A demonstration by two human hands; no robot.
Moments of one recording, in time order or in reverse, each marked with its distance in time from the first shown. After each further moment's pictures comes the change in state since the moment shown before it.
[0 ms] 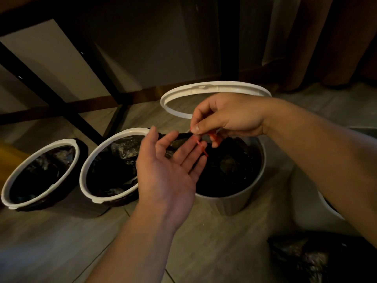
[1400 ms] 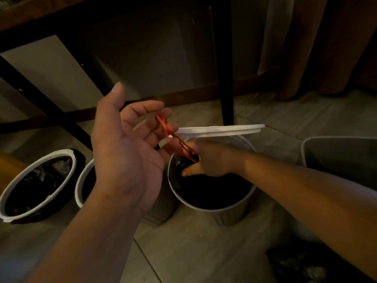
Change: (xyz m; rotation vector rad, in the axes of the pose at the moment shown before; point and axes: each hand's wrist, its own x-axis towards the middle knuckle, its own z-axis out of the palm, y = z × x) left_hand -0.011 0.053 0.037 0.334 -0.094 0.393; right_hand 0.042 0.076 0.032 -0.585 0.115 -0.149
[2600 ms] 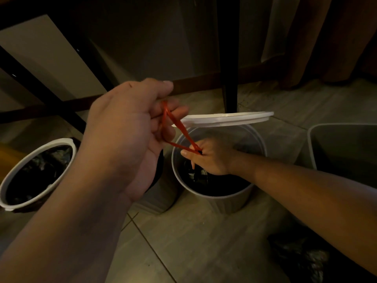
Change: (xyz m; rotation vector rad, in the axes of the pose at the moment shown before) left_hand 0.003 0.019 -0.010 0.120 -0.029 -0.051; right_hand -0.005 0.005 0.042 0.151 0.167 0.090
